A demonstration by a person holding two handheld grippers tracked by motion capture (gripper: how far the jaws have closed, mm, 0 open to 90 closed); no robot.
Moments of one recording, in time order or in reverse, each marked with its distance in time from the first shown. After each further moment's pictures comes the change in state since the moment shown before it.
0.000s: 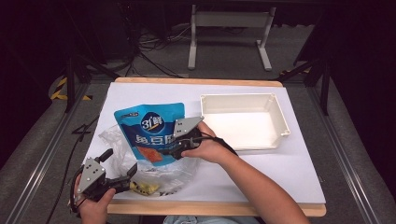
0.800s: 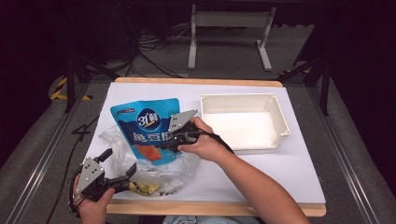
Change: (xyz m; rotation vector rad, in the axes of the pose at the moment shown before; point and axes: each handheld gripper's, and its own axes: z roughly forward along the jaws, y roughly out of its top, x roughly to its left) left arm 0.002 0.000 -0.001 -0.008 0.002 -0.007; right arm -0.007 0.019 0.001 0.096 0.027 0.022
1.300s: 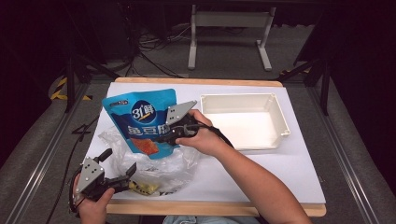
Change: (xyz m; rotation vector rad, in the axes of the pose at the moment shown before) left arm 0.000 0.000 0.000 -0.007 0.000 -0.004; right arm -0.005 0.035 -0.019 -0.036 -0.003 -0.052
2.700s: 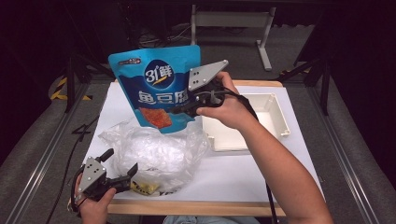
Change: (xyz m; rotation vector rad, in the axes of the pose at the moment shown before) left arm -0.002 -0.001 0.003 0.012 -0.005 0.007; right arm -0.025 0.060 -0.104 -0.053 -0.051 -0.064
